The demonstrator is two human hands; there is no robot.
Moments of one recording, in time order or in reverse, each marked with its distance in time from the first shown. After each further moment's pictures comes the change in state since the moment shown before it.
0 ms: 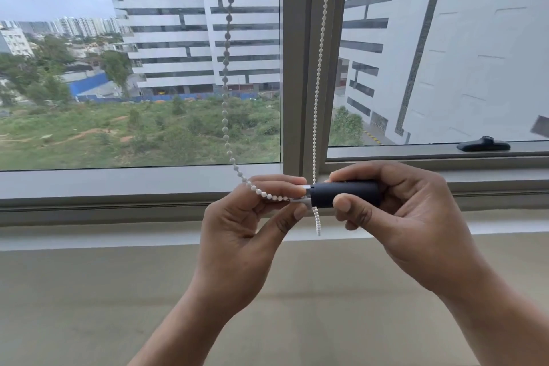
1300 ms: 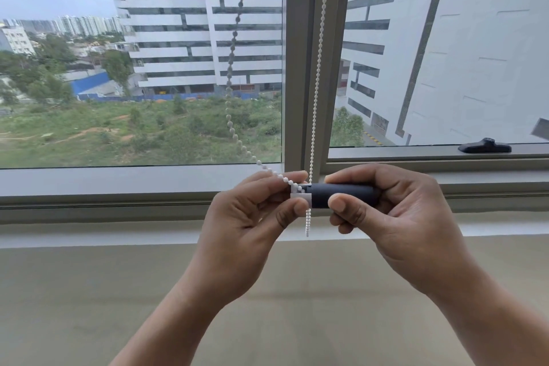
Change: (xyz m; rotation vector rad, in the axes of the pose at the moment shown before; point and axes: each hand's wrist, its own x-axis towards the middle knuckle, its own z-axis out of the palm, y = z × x) left_hand 0.008 0.010 -0.008 0.101 -0.086 -0.174; right_hand 0.001 0.003 0.008 0.075 0.007 0.041
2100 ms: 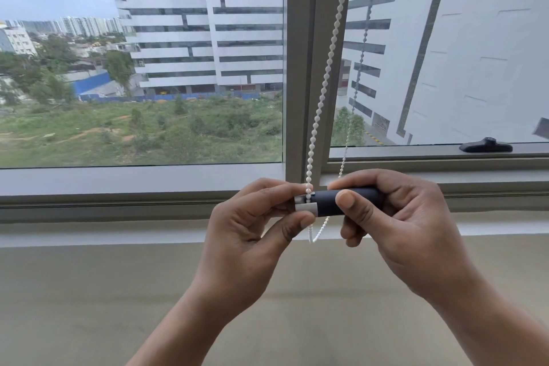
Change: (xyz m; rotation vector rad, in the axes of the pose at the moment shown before) left_hand -0.011 -0.004 0.007 0.002 0.021 0.120; right_hand -0.007 0.002 0.000 -0.027 0.032 0.003
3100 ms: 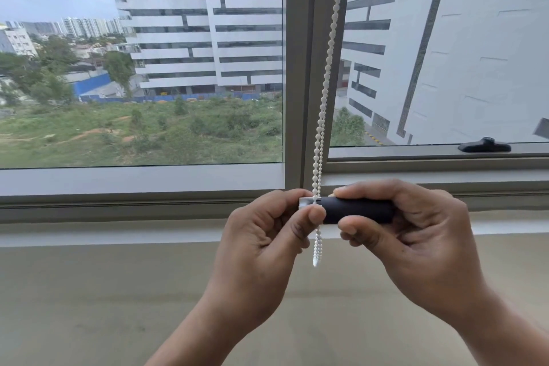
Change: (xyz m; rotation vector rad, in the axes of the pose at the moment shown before) left_hand -0.009 0.014 0.014 0.088 -0.004 -0.126; right_hand -0.013 0.004 -0.009 -0.162 -0.047 -0.325
